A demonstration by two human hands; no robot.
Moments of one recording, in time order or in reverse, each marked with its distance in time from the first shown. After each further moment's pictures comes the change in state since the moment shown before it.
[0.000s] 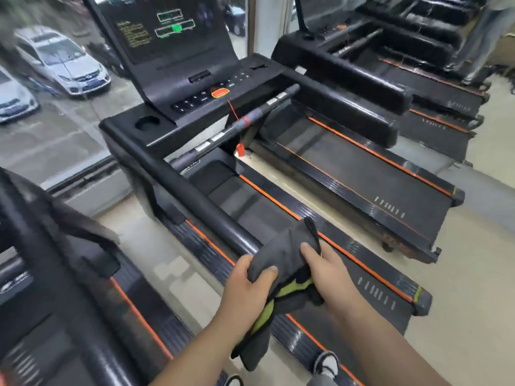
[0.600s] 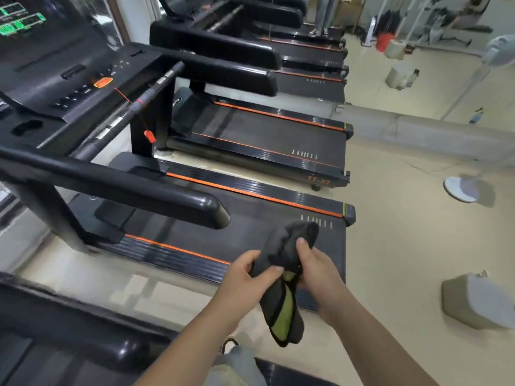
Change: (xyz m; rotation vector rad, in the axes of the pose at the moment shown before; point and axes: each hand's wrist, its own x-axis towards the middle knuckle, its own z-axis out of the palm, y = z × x) left_hand -0.155 -0.087 0.037 0.165 -0.568 0.060; right_hand -0.200 0.158 -0.048 0.214 0.372 0.114
